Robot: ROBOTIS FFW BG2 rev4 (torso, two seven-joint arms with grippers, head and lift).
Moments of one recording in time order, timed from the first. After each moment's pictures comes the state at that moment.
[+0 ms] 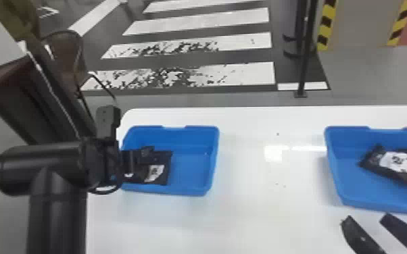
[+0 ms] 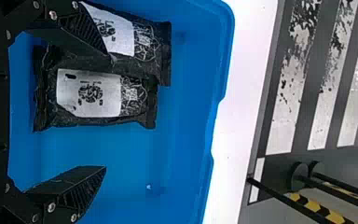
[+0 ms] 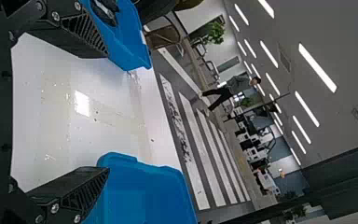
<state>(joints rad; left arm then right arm) -0.15 0.17 0.26 -1.96 0.00 1.48 -0.35 0.71 -0.13 -0.06 -2.15 -0.49 0.22 0.43</state>
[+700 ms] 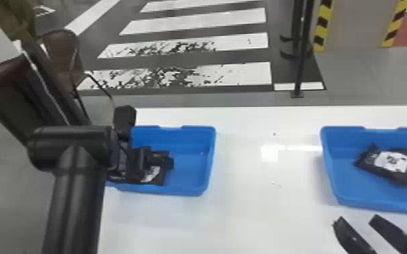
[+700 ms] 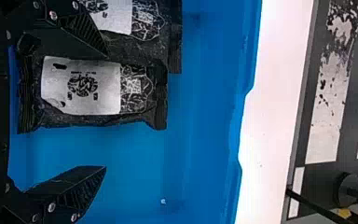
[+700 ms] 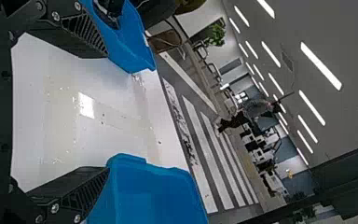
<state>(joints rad) -0.29 0.18 0.15 -1.73 -0.07 1.50 -0.34 0.69 -0.13 -0.06 -2.11 -0.51 0.23 0.45</state>
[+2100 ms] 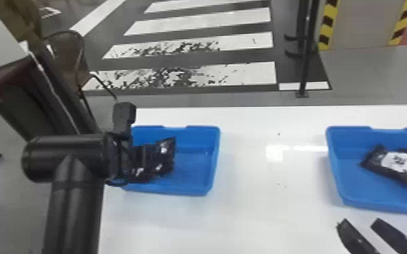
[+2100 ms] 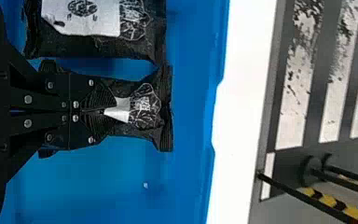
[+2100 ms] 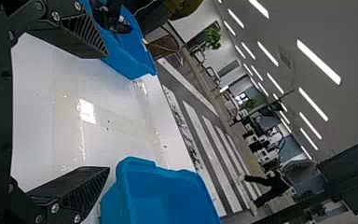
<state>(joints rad) -0.21 0.17 0.19 -1.85 -0.04 1.41 -0.38 0.68 -0.13 -0.06 -2.09 -0.57 0.25 0.46</state>
